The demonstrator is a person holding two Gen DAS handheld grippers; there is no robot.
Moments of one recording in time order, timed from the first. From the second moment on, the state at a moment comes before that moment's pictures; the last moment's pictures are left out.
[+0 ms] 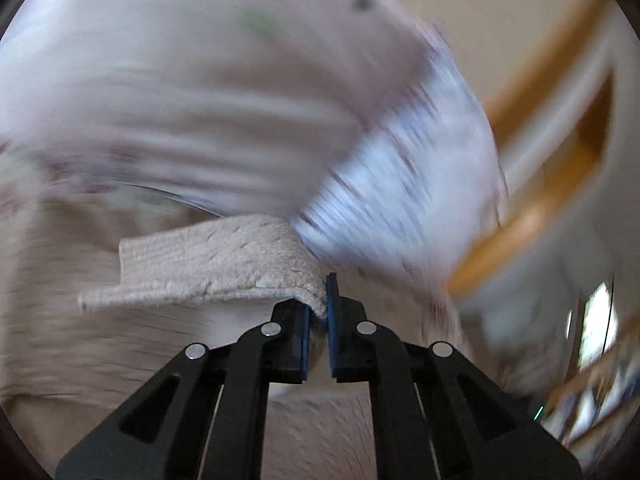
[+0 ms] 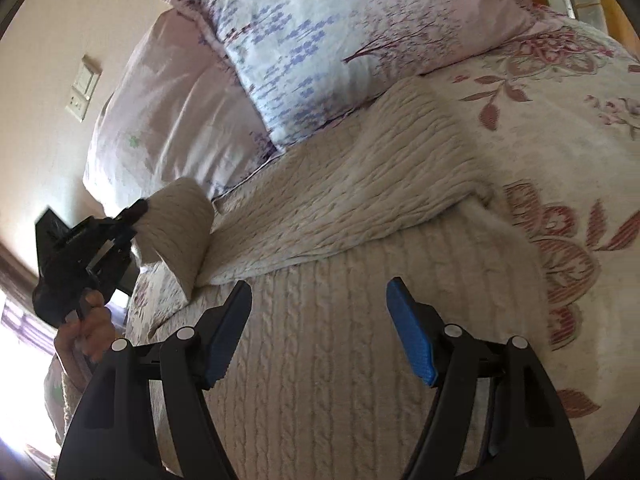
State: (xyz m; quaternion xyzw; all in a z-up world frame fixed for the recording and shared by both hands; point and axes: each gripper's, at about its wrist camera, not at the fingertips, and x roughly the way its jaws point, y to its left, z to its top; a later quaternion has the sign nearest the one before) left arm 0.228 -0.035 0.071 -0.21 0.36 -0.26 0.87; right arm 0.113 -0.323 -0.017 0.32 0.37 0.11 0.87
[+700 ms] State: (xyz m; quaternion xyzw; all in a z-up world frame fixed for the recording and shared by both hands) left arm 0.171 0.060 0.037 0.04 0.41 -0.07 0.91; right arm 0.179 -0.209 0.058 0.03 0.36 0.15 0.92
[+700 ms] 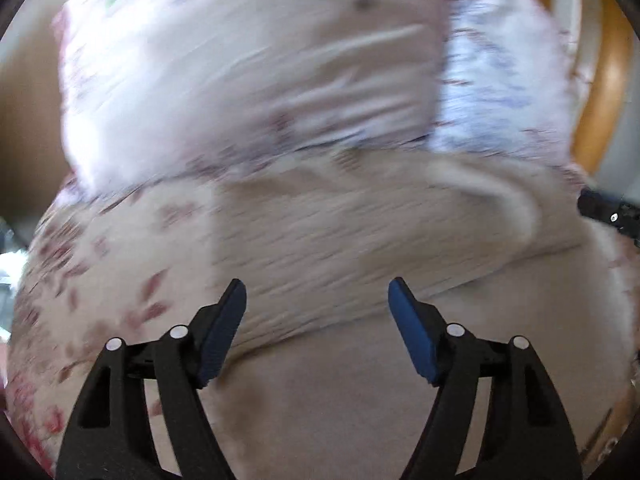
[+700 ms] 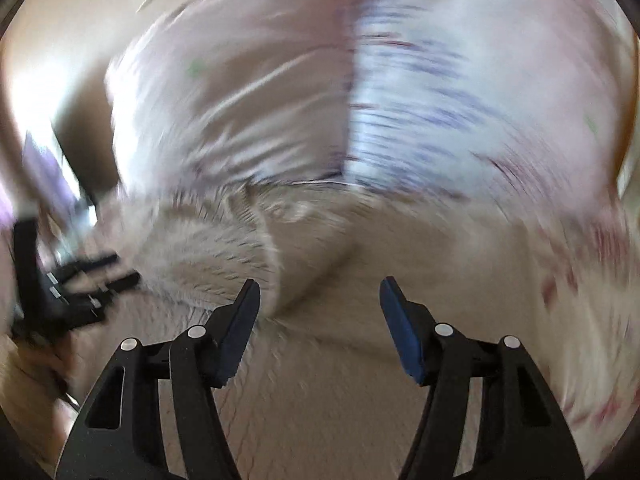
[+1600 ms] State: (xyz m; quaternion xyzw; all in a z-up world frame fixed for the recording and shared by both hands) left arm 0.172 0.097 0.004 0.03 0.45 -0.03 0.89; right arm 0.194 -0.306 -0.010 0.28 0.39 0.04 0.88
